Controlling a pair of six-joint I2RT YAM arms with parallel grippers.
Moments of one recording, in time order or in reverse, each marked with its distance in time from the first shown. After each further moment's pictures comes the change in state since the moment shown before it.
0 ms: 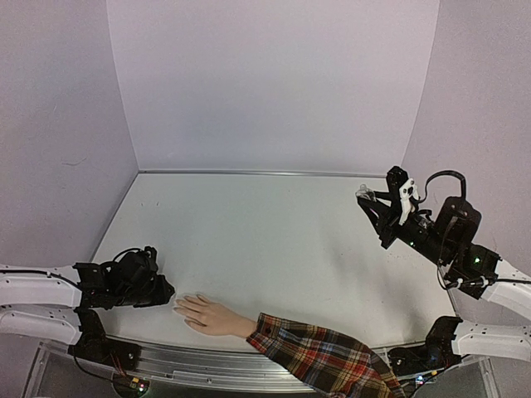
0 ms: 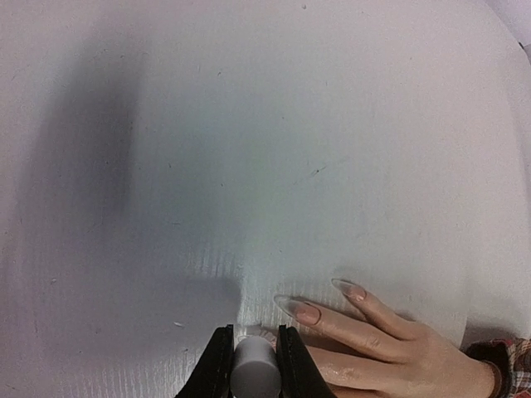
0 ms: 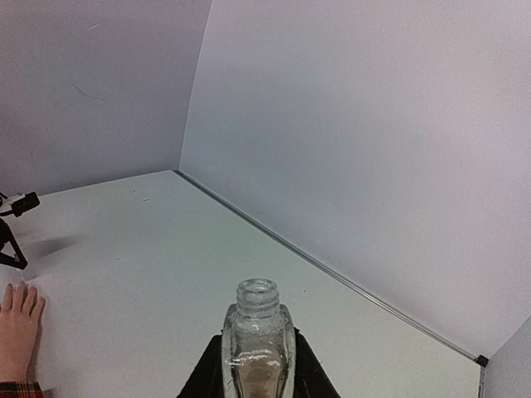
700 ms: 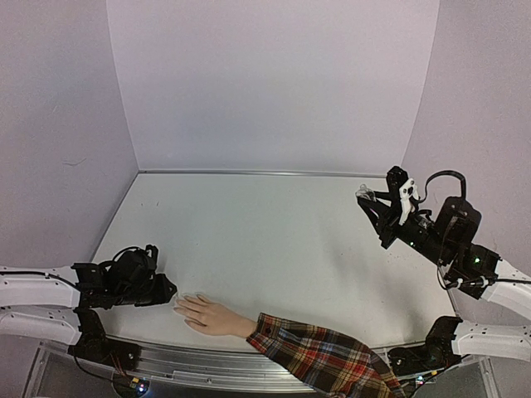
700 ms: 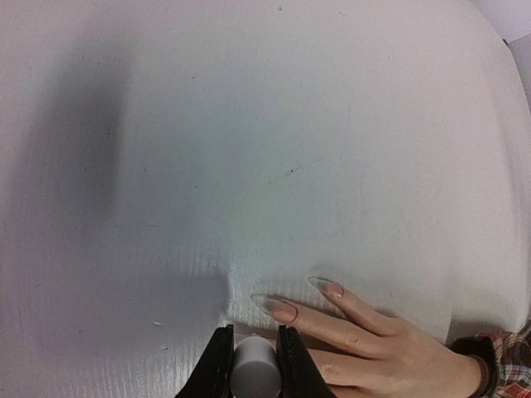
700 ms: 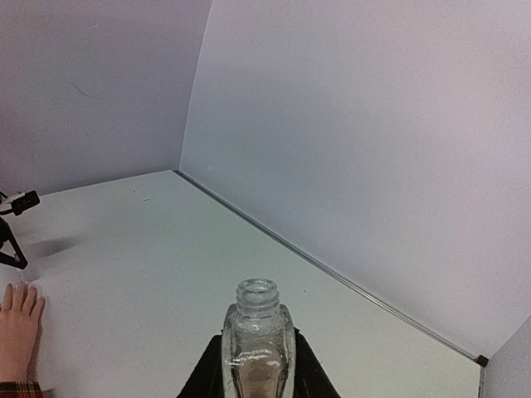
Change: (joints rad) left arm 0.000 -0.020 0.000 0.022 0.026 0.012; right arm 0.000 0.000 0.000 0.000 0.000 0.000
